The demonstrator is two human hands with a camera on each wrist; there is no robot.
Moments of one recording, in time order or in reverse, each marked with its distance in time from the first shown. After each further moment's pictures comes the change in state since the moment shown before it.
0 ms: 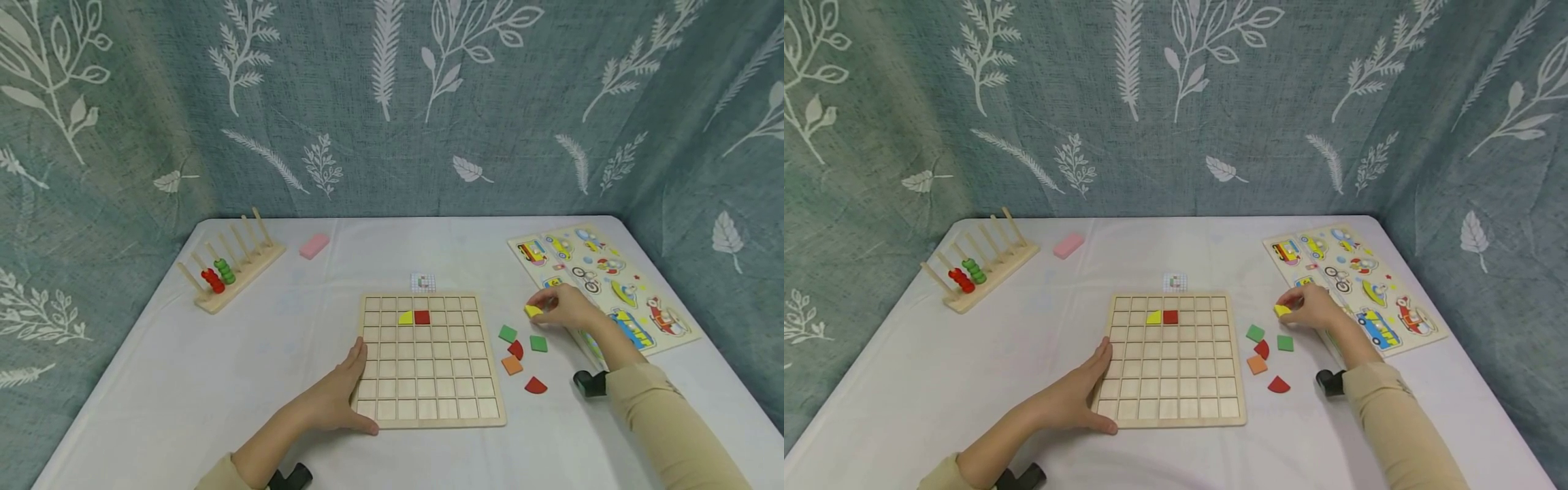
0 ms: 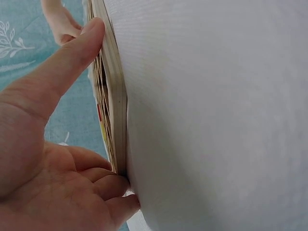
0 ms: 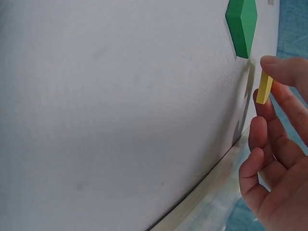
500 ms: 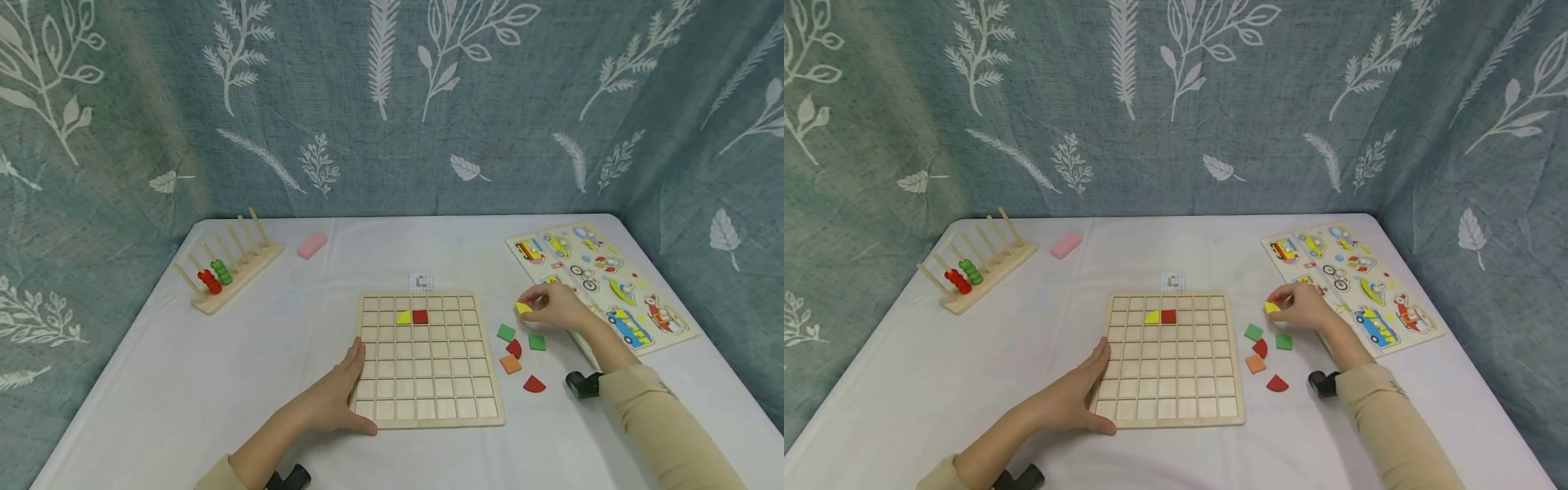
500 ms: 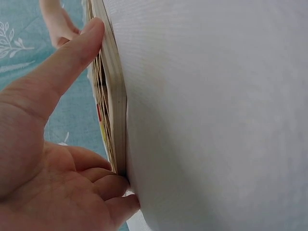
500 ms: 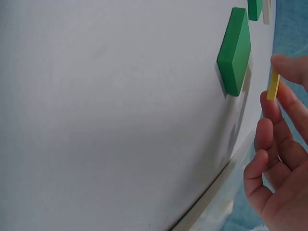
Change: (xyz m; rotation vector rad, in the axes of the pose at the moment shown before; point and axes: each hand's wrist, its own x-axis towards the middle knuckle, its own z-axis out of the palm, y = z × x) left_hand 0.001 -0.001 0.001 0.008 0.003 0.001; right_hand 0.002 -0.008 0.009 0.007 0.067 -0.053
